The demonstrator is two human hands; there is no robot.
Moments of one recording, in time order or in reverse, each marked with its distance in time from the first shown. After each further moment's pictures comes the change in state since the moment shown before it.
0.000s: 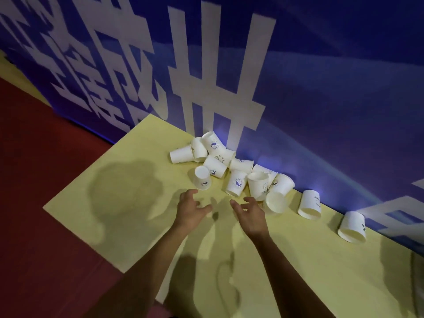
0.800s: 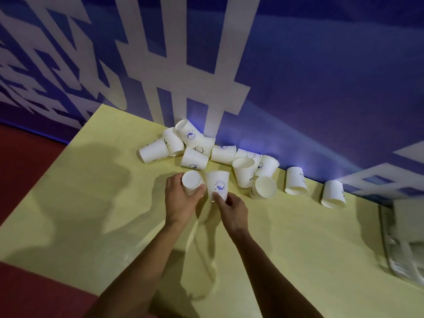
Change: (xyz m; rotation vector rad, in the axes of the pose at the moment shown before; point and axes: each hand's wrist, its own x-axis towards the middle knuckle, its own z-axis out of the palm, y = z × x) left_hand 0.049 0.007 0.009 -0.004 0.107 0.221; right_hand 0.007 -0.004 0.051 0.202 0.200 0.073
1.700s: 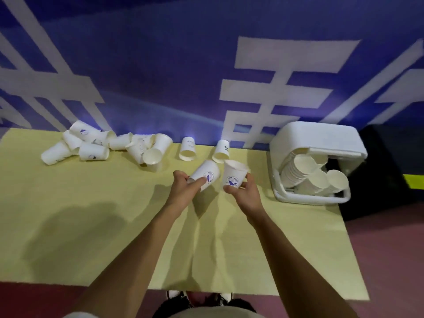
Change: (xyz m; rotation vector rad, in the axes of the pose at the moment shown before) left_hand -0.258 0.163 0.209 -0.085 -0.490 -0.102; right_hand -0.087 0.154 -0.370 0.337 0.136 0.006
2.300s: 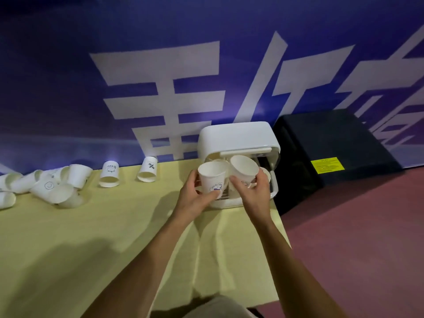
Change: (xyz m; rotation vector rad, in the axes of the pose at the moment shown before) left_hand -0.034 0.075 0.247 0.034 -0.265 0.299; right_hand 0.033 0.024 -0.242 0.031 0.417 -0.274
